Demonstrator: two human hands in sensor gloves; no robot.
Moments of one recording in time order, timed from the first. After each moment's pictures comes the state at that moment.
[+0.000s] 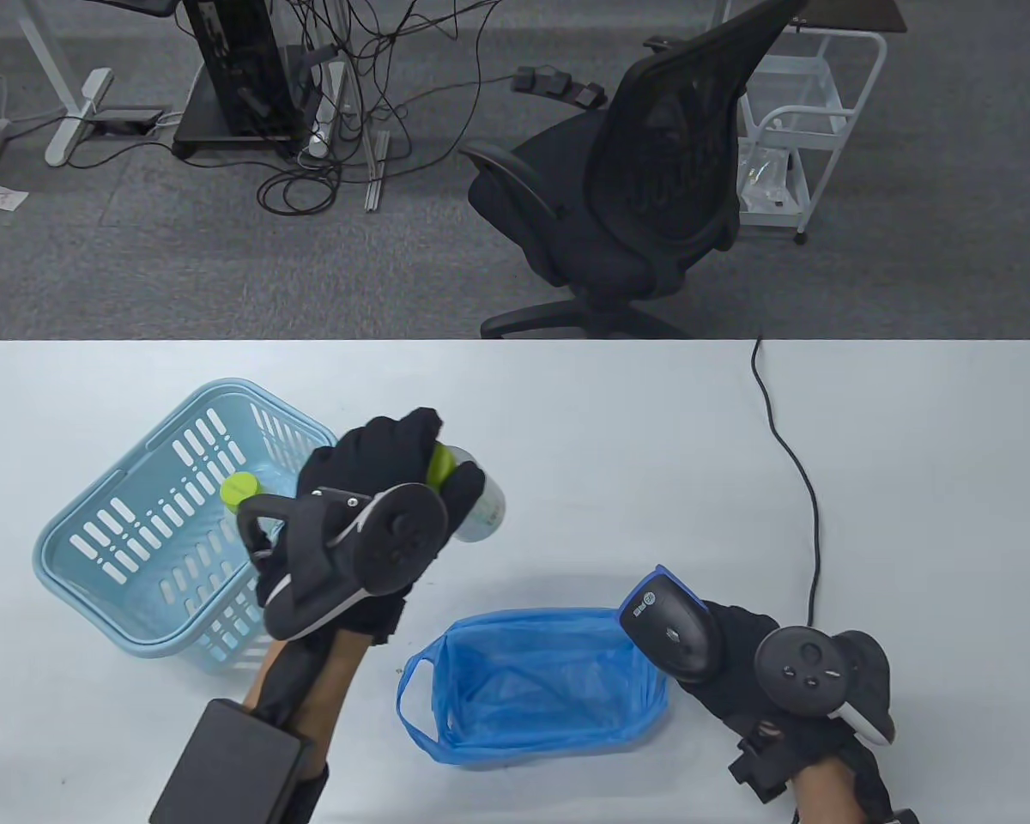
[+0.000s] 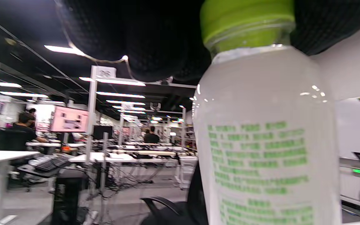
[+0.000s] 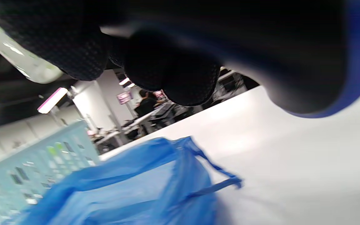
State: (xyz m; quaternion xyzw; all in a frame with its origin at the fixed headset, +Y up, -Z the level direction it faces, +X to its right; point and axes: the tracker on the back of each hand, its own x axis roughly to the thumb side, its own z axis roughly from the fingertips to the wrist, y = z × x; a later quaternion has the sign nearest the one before) left_hand -0.120 -0.490 -0.250 0.19 -0.14 0.04 0.97; right_hand 0.211 -0.687 -0.215 0.18 -0.02 0.93 0.31
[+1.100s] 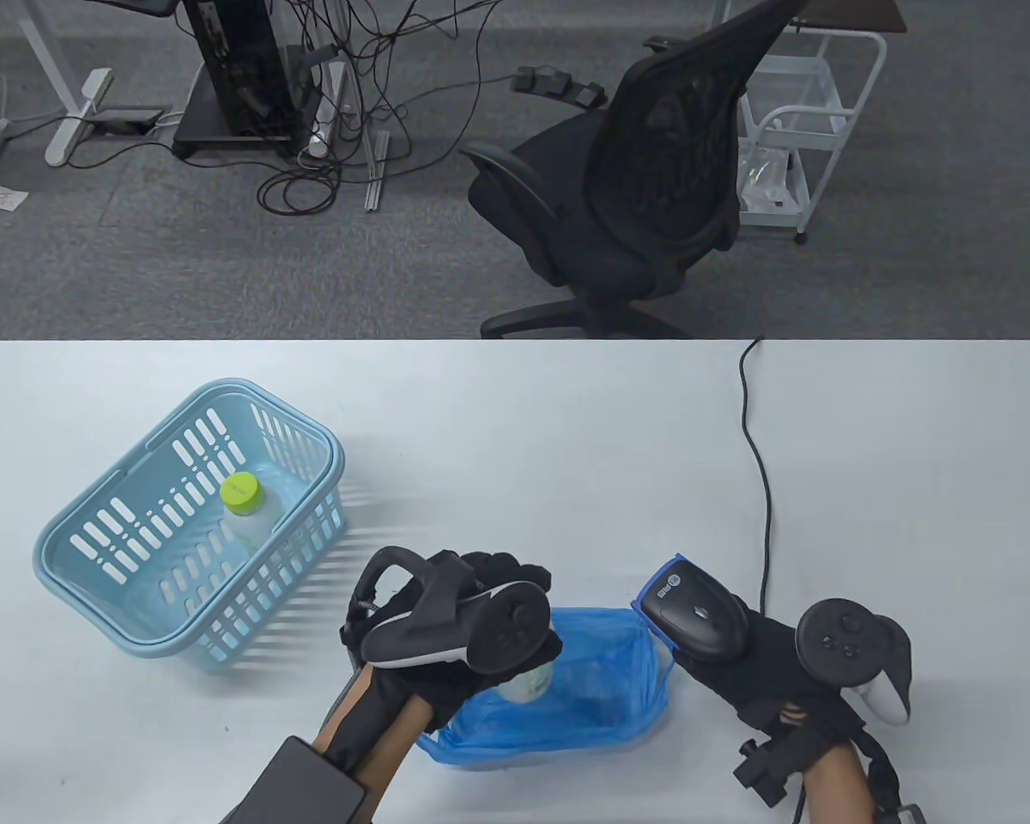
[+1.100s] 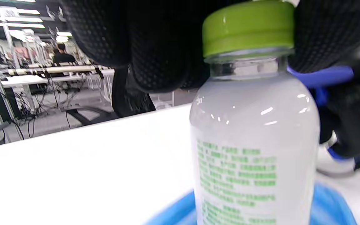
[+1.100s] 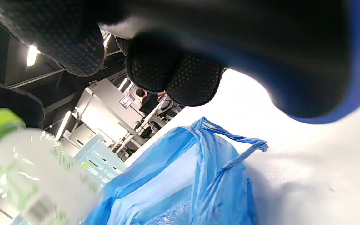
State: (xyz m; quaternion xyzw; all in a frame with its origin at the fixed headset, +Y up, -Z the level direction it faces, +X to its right) left_hand -0.078 -0.588 -0.228 -0.05 -0.33 -0.04 0.94; right_hand 0.229 -0.708 -0.229 0.15 0.04 0.90 0.41
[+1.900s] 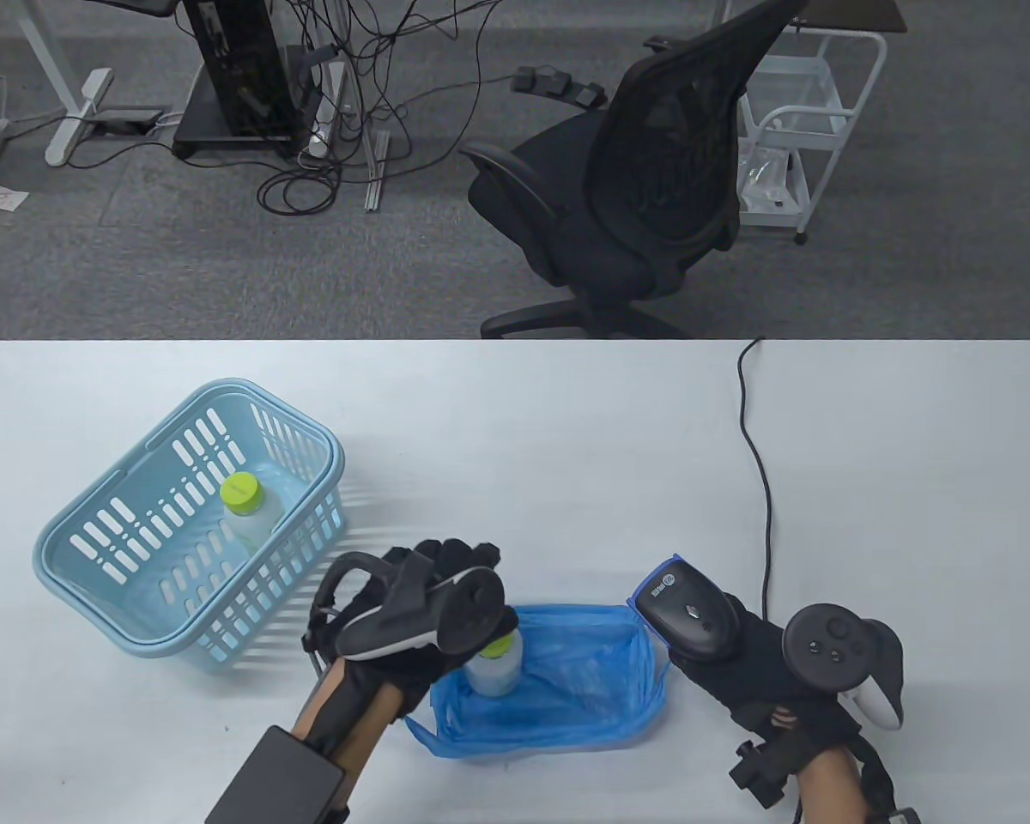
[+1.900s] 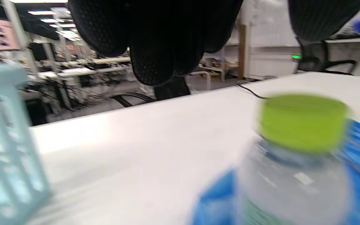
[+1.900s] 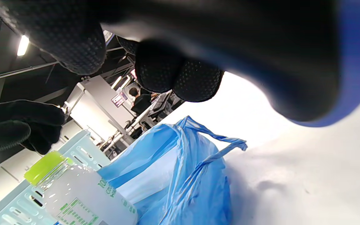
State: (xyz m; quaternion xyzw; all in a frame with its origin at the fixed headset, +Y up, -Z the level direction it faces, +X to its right) left_hand -0.130 -0.601 -0.262 -0.03 -0.21 -0.05 0.97; right_hand 0.226 -0.709 -0.224 0.14 0.03 0.92 0.38
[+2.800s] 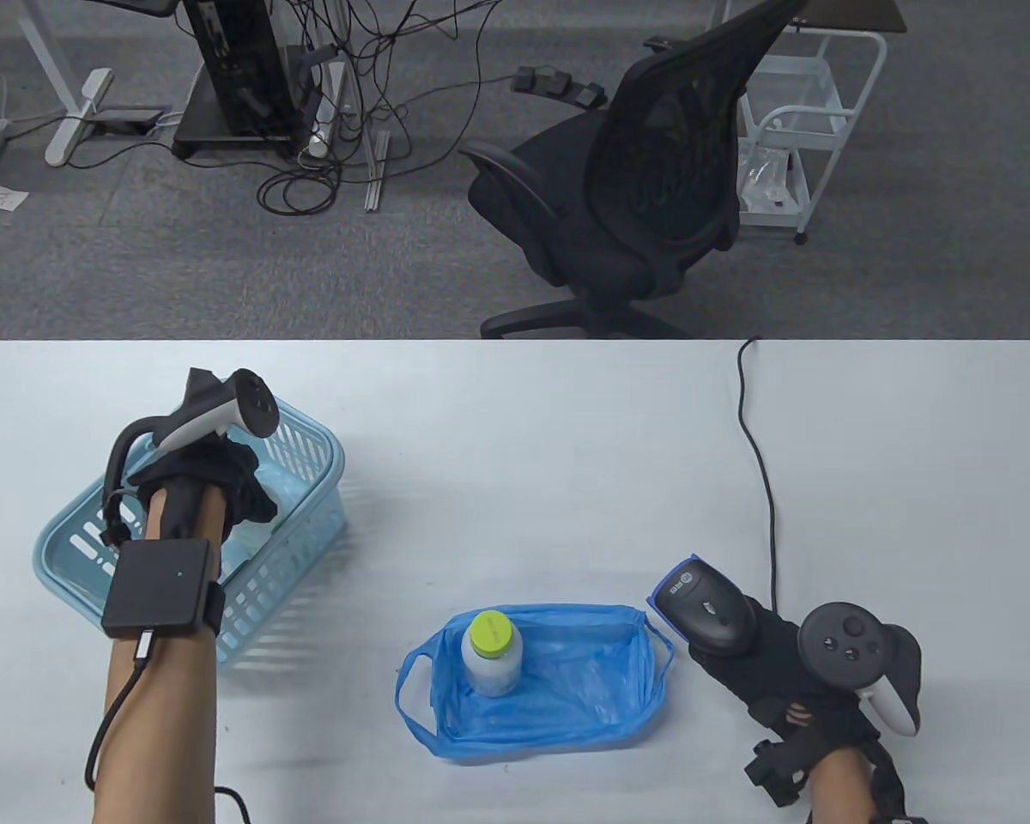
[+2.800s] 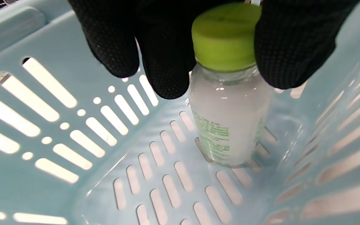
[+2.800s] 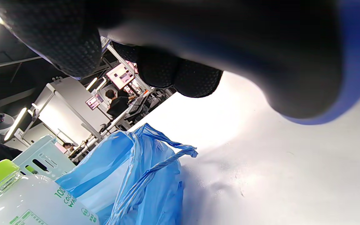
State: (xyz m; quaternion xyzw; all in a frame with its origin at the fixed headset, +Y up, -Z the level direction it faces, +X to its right) left_hand -0.318 -0.635 -0.415 -0.32 0.07 -0.09 0.94; right_hand 0.245 -0.718 -0.226 0.09 0.04 0.93 0.36
